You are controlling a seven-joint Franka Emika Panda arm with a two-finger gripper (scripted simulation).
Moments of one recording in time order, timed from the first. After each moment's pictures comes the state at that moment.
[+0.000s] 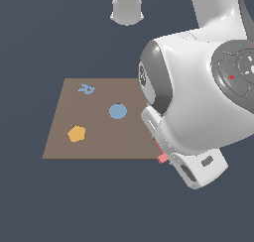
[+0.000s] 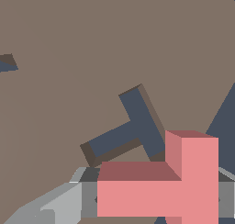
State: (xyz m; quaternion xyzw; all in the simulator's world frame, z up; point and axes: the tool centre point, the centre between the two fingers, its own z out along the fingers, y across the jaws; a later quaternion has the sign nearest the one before) arm 0.124 0.102 0.039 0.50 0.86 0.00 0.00
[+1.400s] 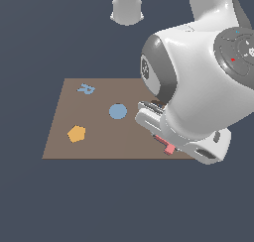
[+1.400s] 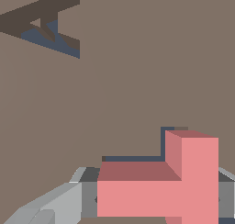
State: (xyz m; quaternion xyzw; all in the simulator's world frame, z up) arm 0.100 0.113 0.037 0.30 0.95 0.00 0.00
